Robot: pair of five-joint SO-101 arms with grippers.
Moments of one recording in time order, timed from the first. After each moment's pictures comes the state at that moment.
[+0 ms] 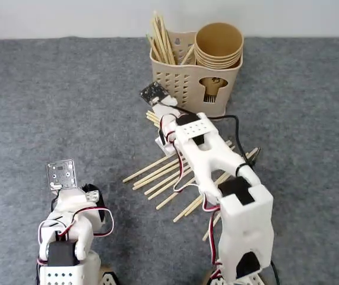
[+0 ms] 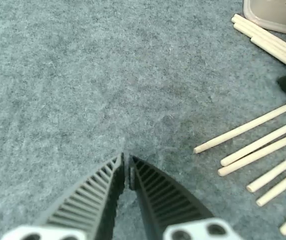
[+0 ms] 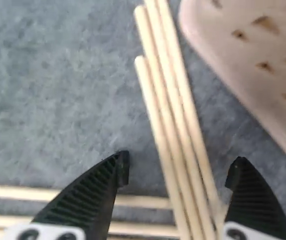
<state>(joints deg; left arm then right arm) -5.8 -103.3 97.5 65.4 15.9 -23.4 29.5 1.3 46.5 17.1</state>
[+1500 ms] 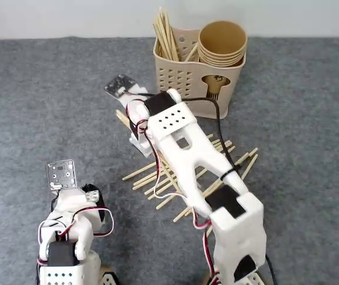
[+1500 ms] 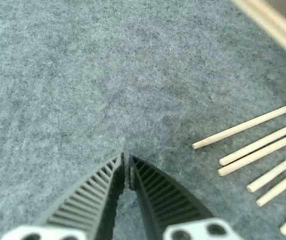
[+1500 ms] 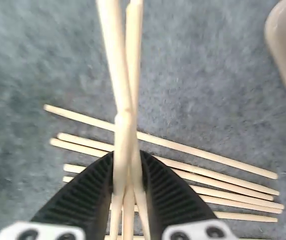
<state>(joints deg) -5.8 -103.3 97.5 65.4 15.9 -34.8 22.7 -21.6 83.7 13.9</state>
